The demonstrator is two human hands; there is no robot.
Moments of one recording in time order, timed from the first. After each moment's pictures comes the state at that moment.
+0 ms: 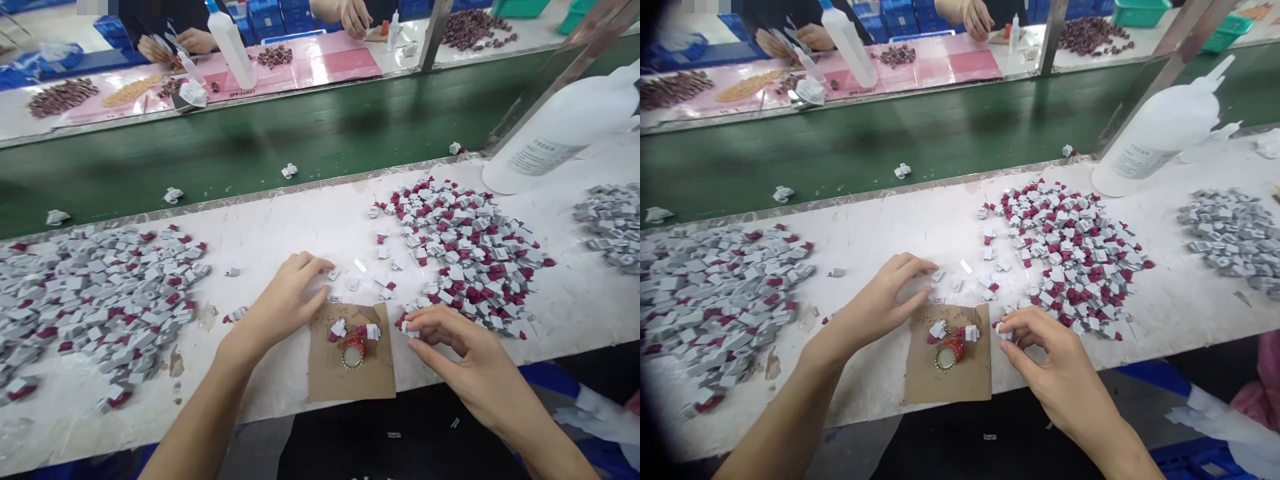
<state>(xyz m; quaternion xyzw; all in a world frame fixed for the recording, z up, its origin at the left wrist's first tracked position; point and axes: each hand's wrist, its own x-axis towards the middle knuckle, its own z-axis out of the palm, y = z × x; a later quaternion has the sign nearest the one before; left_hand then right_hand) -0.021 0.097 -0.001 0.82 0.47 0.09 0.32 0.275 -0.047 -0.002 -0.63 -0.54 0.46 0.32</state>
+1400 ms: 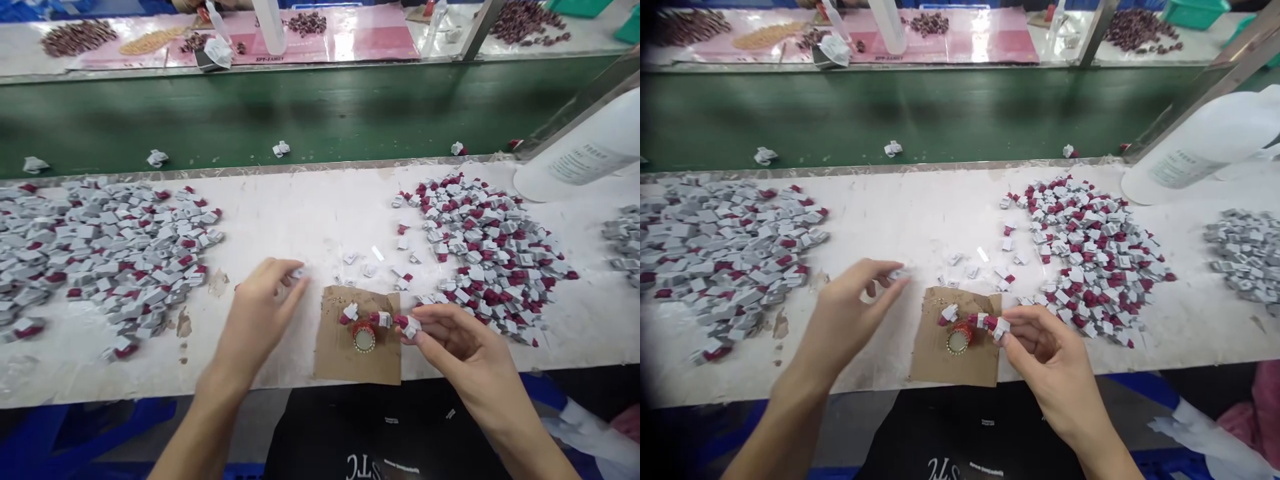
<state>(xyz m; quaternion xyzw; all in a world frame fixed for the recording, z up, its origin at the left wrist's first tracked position) -0.055 0.037 -0.003 0.72 0.61 0.24 0.21 0.249 -0.052 -0.002 -0.63 -0.44 0.51 0.39</state>
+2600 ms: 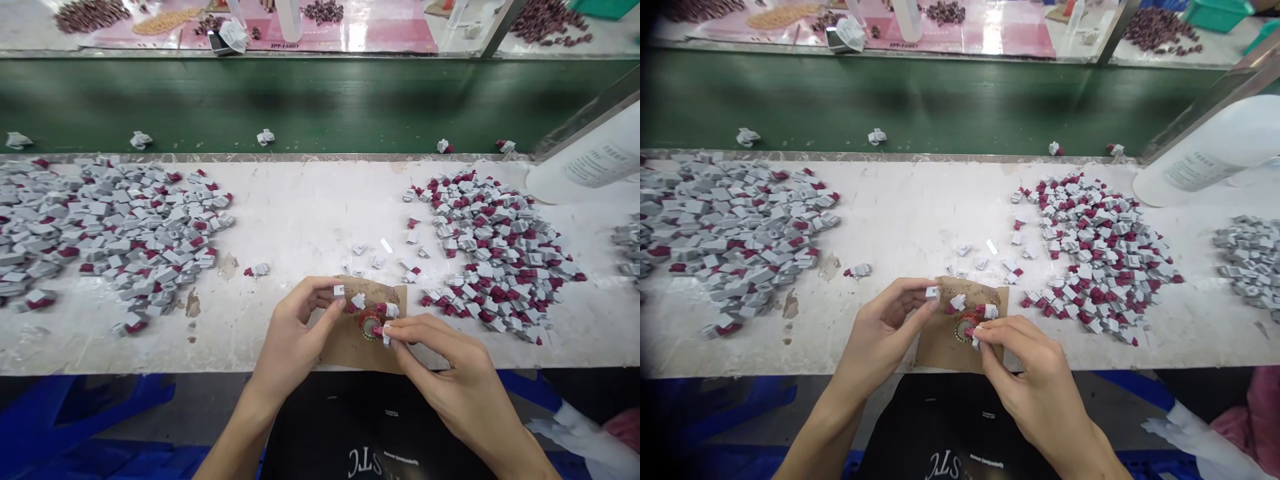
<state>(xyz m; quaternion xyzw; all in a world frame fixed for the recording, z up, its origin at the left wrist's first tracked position) -0.016 -0.016 -0.011 0.53 0.57 0.39 0.50 0.218 -0.056 0.010 -0.54 -0.65 0.39 0.36</state>
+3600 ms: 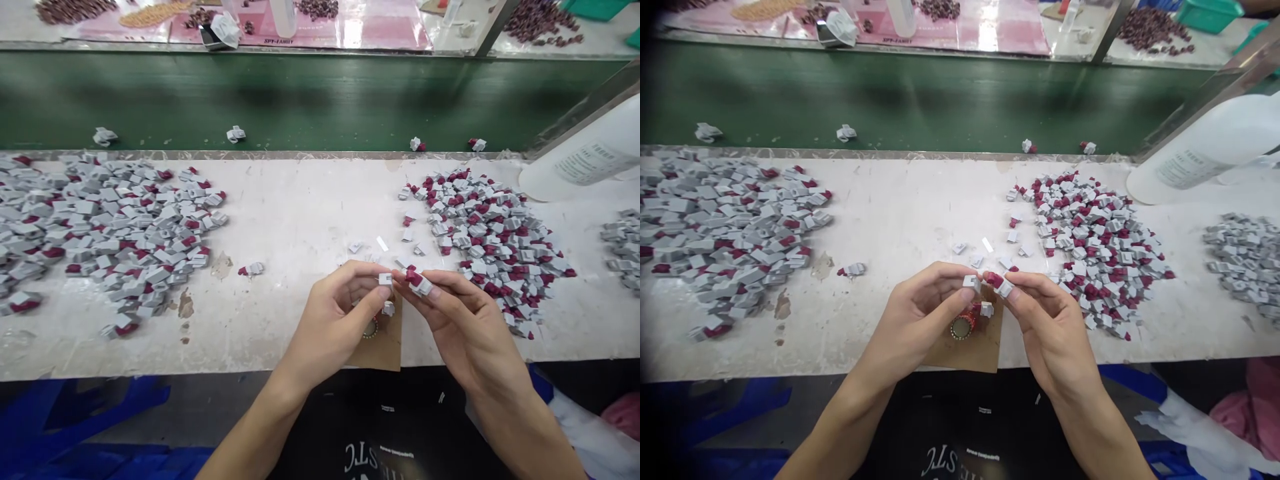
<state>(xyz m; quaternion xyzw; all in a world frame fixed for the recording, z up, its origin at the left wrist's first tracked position) 0.031 0.006 0.014 0.44 0.44 0.40 0.67 0.229 -0.019 -0.001 -0.51 -0.28 0.60 0.55</state>
